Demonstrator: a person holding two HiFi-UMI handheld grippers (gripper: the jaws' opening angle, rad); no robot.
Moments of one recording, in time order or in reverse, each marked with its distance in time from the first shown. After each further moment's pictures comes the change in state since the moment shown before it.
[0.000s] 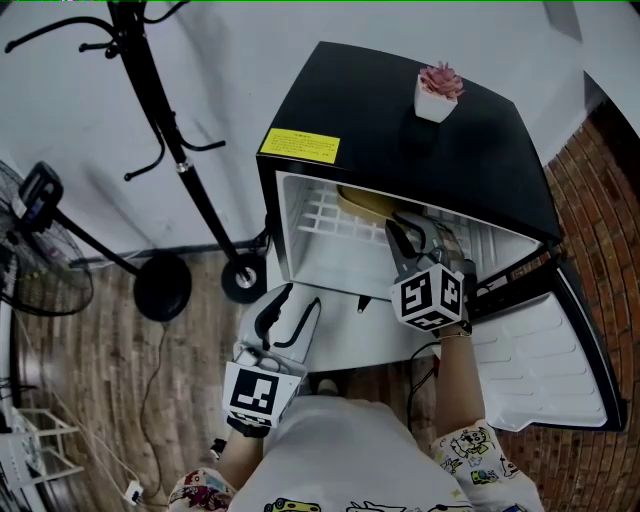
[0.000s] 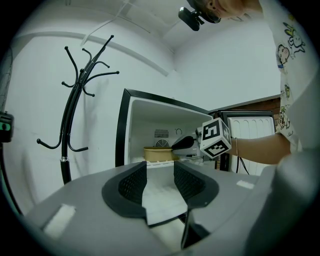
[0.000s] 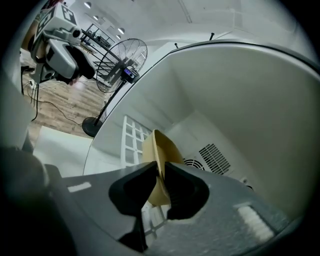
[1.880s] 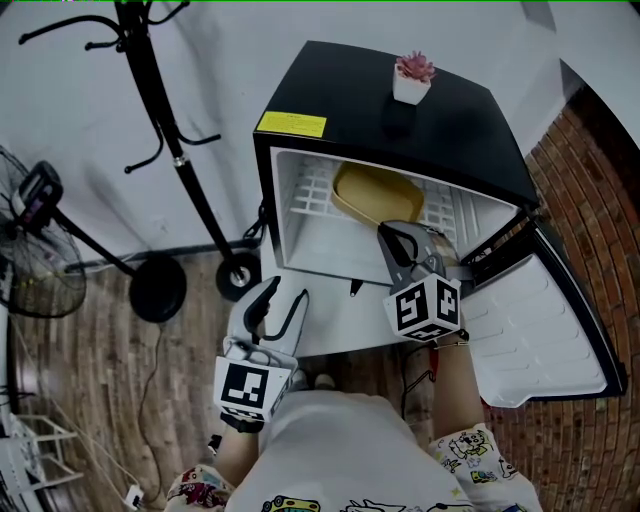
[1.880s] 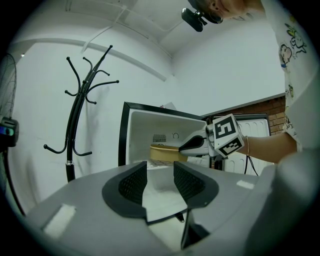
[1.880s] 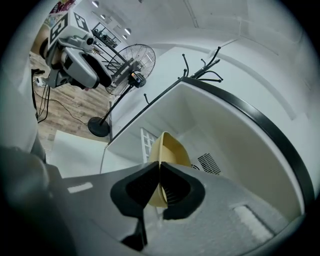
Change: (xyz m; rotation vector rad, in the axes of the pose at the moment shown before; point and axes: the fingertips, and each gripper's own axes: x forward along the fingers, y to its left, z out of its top) left arm -0.036 -0.013 0.010 0.016 -0.033 0.008; right arm -0.065 0.027 0.023 -0.053 -0.012 0.005
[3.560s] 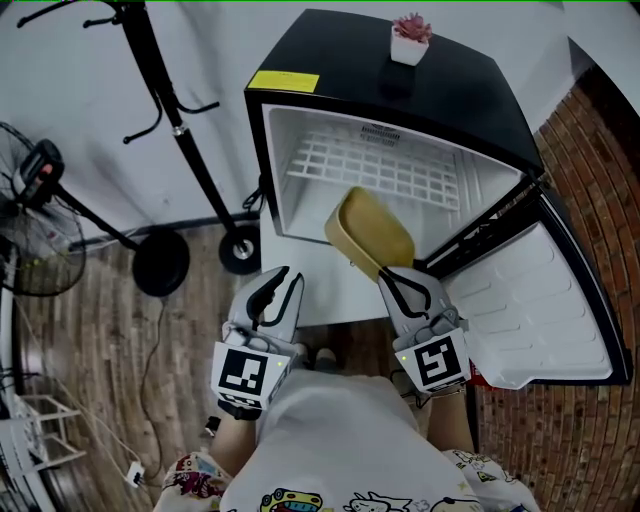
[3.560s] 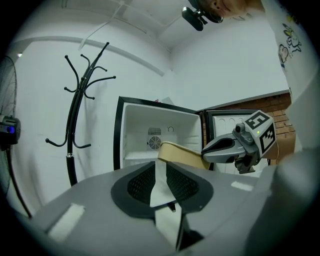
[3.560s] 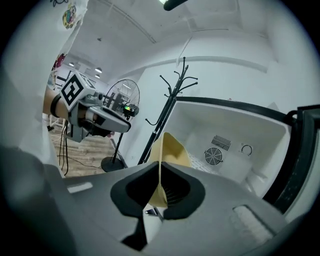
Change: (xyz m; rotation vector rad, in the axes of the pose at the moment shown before) left arm -0.019 -0.028 -0.024 -0.012 0.092 -0.003; right arm -0.100 0.083 0.007 0.424 -0.189 0.117
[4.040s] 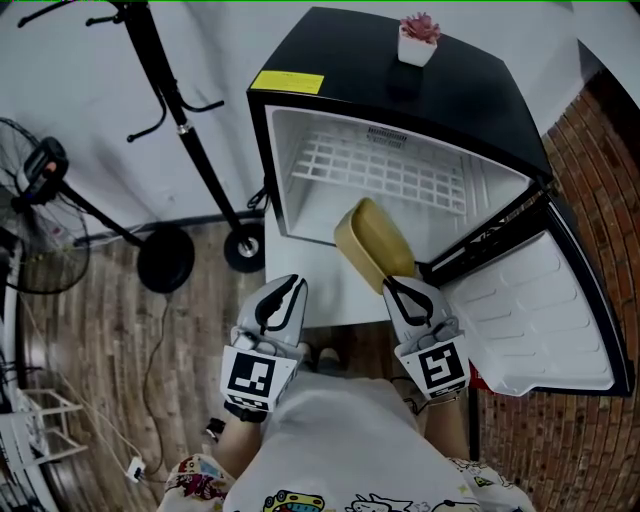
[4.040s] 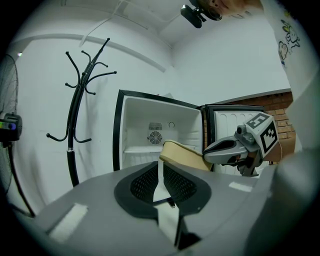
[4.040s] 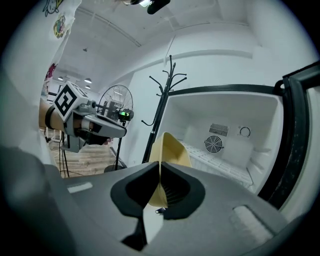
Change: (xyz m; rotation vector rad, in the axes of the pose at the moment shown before) left arm 0.005 -0.004 -0.020 -0.001 0.023 0.005; right arm 0.002 0.004 -0.022 0.193 -0.044 -0.010
